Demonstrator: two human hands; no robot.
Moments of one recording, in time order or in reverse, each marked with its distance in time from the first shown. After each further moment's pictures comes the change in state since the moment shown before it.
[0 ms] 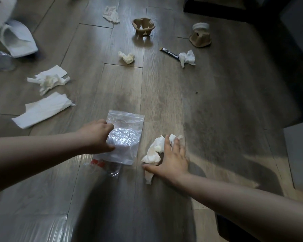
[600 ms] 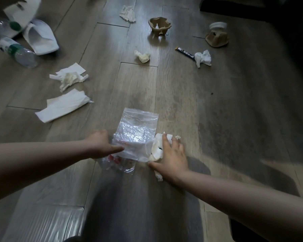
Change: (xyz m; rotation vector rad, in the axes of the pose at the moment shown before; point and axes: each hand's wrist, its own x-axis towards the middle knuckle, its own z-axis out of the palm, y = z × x) left_hand -0.018 -0.027 0.035 -0.376 -0.117 -0.370; right_hand 0.003 -0.037 0.009 0.016 -0.017 -0.143
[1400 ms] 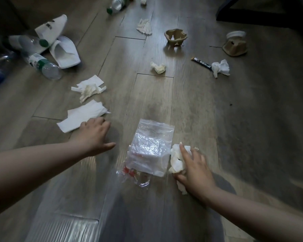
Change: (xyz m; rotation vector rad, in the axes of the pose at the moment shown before) left_hand 0.034 -0.062 -0.037 0.444 0.374 0.139; right_hand 0.009 0.020 -0.008 -0.070 0.033 -0.128
